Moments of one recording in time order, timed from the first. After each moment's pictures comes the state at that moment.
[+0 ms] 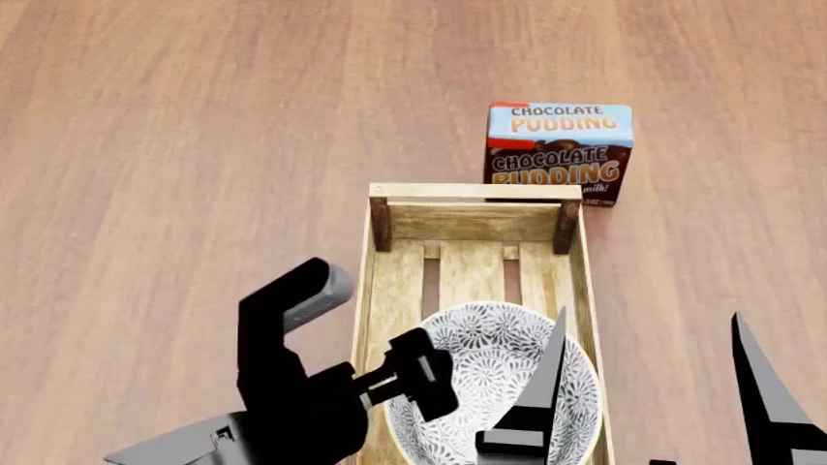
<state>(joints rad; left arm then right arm) -0.78 -0.09 0.65 -0.36 -1.46 -0.46 -0.57 0.07 0.49 -0.21 -0.92 0.31 0.57 0.59</state>
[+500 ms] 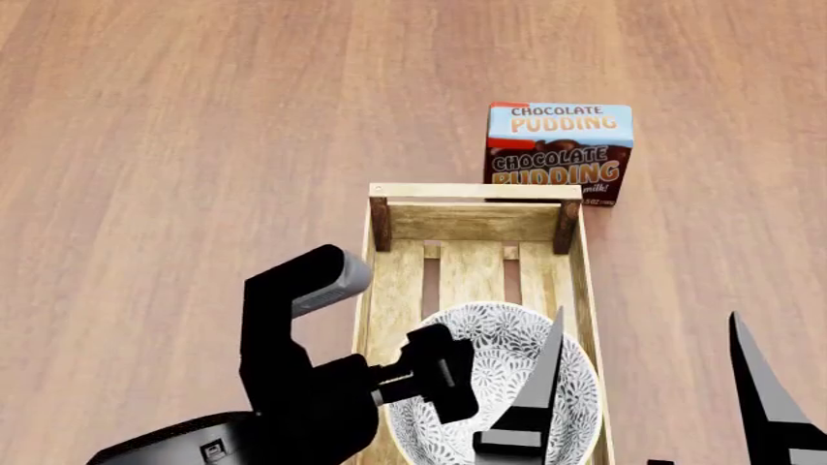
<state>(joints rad) -0.78 -0.13 0.68 -0.16 -1.46 -0.48 -0.65 0.07 0.50 -0.22 -0.93 0.32 0.57 0.60</state>
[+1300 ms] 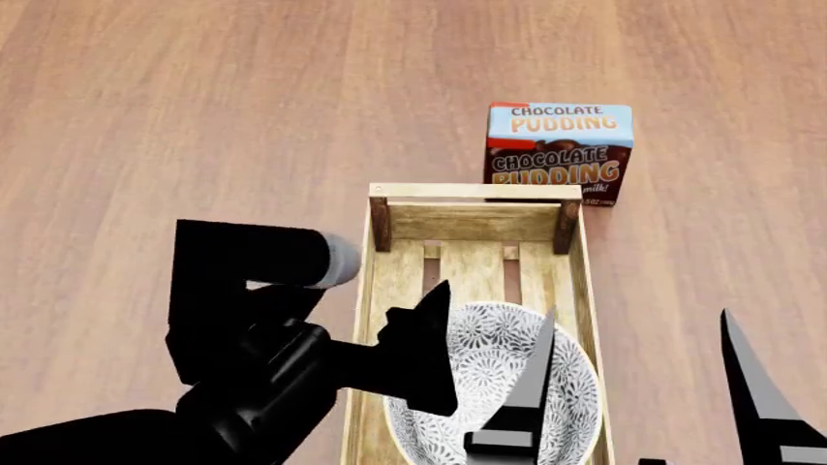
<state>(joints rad) -0.85 -0.28 0.77 0.30 -1.30 -0.55 -0.86 0.09 0.51 -0.24 -0.93 0.32 0.58 0.61</state>
